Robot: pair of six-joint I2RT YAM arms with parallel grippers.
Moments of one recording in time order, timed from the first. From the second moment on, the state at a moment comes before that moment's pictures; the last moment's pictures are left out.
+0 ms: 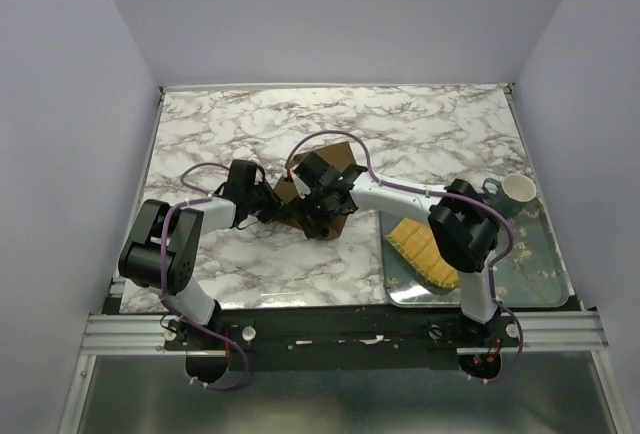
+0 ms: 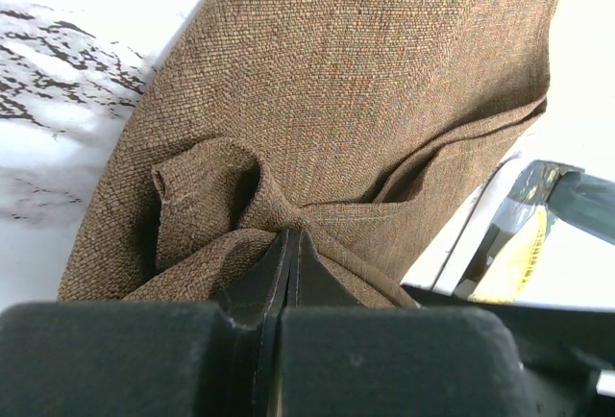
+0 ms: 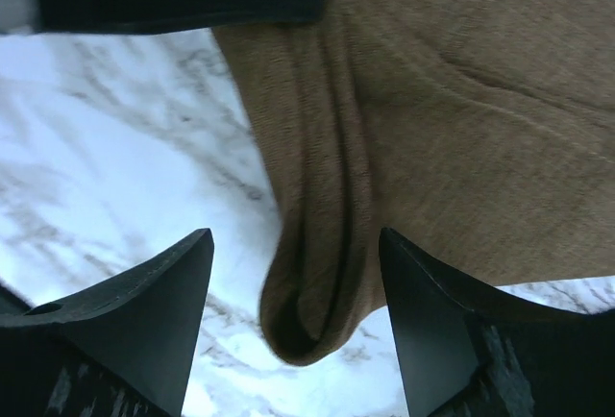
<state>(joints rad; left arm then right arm) -0.26 1.62 0.67 0.09 0.37 -0.93 0.91 1.99 1.50 -0.61 -0.11 0.09</state>
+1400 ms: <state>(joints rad) -0.26 1.65 0.71 0.05 0.37 -0.92 0.78 1.89 1.26 -0.42 -0.30 0.21</state>
